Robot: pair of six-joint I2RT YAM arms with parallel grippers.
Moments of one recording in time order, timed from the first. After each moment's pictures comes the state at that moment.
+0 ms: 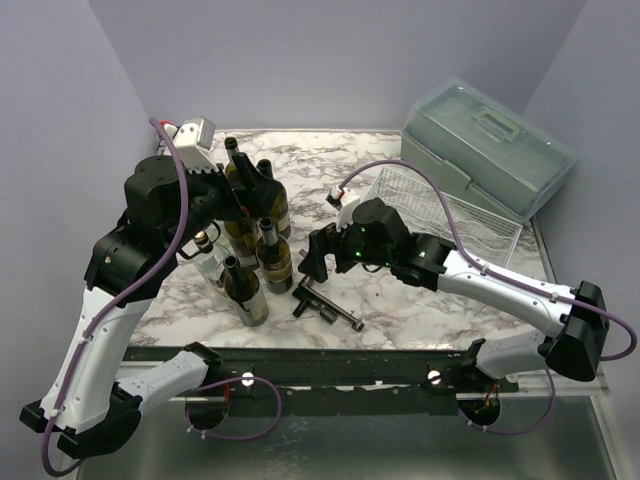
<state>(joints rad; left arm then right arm) -0.50 0.98 1.56 -0.79 0.01 -0.48 0.98 1.34 1.13 -0.28 -0.07 0.42</state>
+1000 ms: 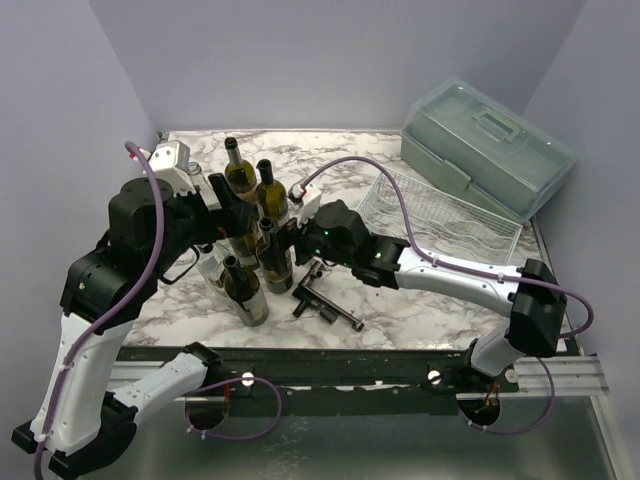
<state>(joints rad) -0.50 0.93 1.58 -1.05 -0.17 -0.48 1.07 1.57 1.22 0.04 0.04 0.35</state>
